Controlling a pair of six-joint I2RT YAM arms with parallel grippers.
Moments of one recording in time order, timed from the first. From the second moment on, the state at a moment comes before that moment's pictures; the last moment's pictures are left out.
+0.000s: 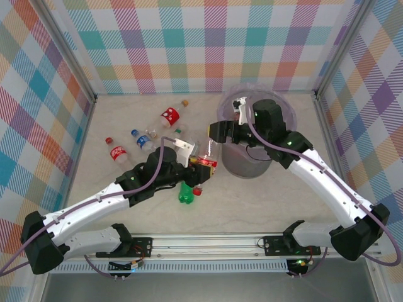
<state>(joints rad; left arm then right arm) -0.90 1.06 0.85 -0.19 0.15 -0.47 0.62 1.25 1.30 -0.49 -0.36 0.52</state>
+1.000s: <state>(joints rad) -0.92 0.64 0.83 -0.35 -0.19 -0.50 0.62 1.28 1.72 -0.62 -0.17 0.34</state>
